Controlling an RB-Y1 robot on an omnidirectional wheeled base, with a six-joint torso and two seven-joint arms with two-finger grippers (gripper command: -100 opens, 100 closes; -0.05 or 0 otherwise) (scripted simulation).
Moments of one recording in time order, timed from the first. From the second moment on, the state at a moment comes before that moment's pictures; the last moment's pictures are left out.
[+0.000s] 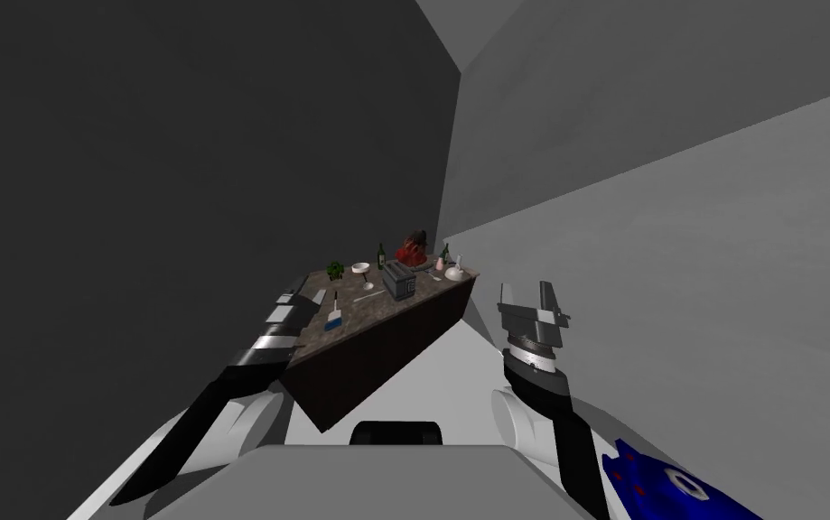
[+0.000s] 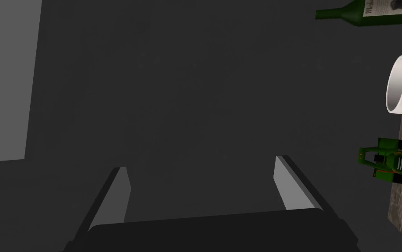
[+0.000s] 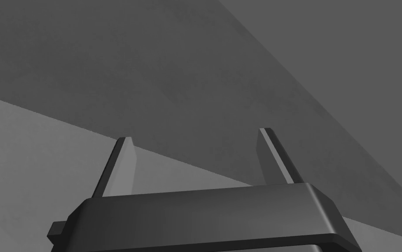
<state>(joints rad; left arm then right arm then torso) 0.50 0.18 0.10 -2.30 0.08 -0.23 0.13 0.49 0.01 -0.05 -2.38 -0.10 -0.56 -0.13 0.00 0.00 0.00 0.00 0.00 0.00</state>
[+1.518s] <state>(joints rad) 0.42 0.25 0.20 -2.25 0.16 0.18 0.18 0.49 0.01 -0.05 -2.38 -0.10 -0.56 -0.13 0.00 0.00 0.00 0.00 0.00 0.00</state>
